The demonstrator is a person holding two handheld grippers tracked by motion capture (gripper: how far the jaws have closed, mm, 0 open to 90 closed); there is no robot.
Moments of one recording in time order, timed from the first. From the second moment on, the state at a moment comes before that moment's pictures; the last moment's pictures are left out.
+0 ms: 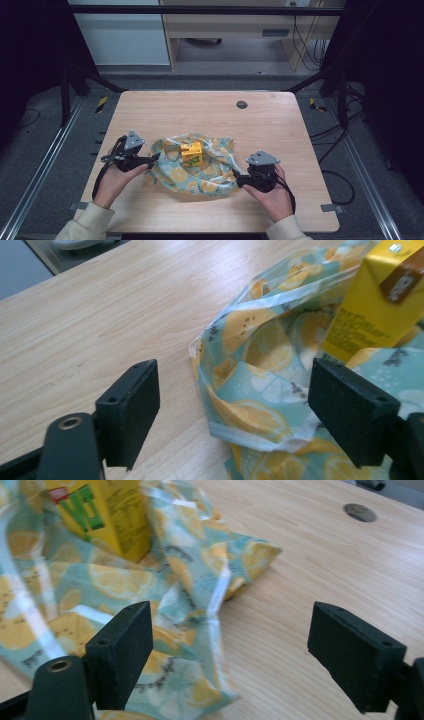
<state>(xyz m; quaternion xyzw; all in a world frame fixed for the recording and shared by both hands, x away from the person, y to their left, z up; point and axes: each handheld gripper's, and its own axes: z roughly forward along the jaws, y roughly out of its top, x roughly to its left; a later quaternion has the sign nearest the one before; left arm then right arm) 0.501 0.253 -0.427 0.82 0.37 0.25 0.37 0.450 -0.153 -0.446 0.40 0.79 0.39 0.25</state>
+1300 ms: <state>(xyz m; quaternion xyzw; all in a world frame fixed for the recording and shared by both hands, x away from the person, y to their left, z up) 0.513 0.356 -0.467 0.79 0.47 0.24 0.30 0.469 -0.246 -0.475 0.56 0.74 0.30 0.23</state>
